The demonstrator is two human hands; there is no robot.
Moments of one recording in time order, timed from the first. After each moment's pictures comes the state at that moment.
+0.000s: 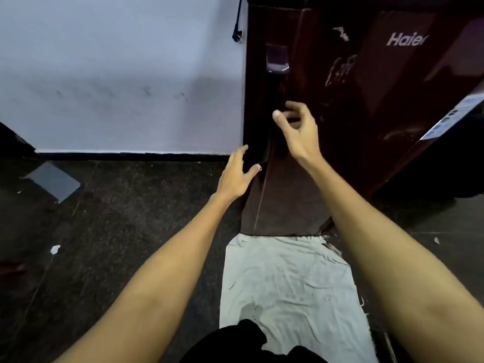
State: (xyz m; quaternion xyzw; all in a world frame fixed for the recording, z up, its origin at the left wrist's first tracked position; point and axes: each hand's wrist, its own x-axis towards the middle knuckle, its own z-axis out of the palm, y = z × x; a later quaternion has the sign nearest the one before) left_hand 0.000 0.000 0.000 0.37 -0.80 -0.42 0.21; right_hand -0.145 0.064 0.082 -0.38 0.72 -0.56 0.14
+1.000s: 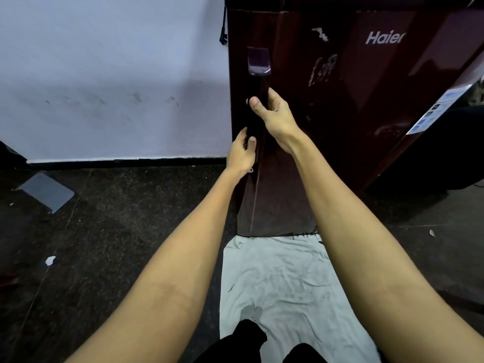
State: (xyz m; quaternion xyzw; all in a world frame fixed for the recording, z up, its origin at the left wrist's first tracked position) left_hand -0.055 -0.014 0.022 0.37 -0.72 -0.53 0.24; right_hand -0.142 0.041 0.113 -0.40 0.63 -0.59 0.30
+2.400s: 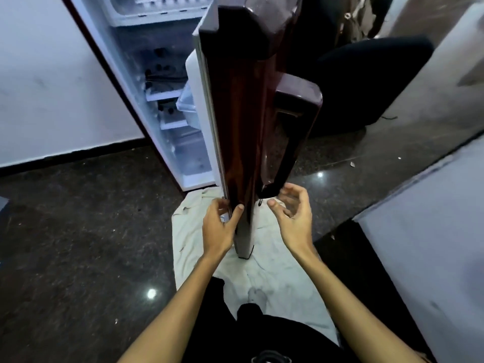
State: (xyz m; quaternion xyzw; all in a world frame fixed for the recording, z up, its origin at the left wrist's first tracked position) left_hand -0.014 0.415 -0.051 0.44 -0.70 -0.52 0.22; right_hand -0.113 0.534 -0.012 -0.15 0.71 -0.67 0.17
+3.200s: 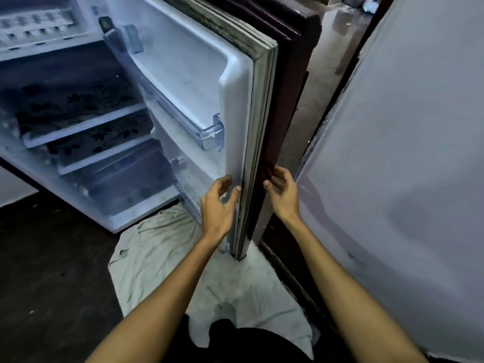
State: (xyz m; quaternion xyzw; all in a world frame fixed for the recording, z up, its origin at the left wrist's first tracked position) left_hand -0.142 0.507 0.000 0.20 -0.79 -0.55 0.20; right_hand -0.222 0.641 -0.013 -0.08 0.77 -0.63 0.04
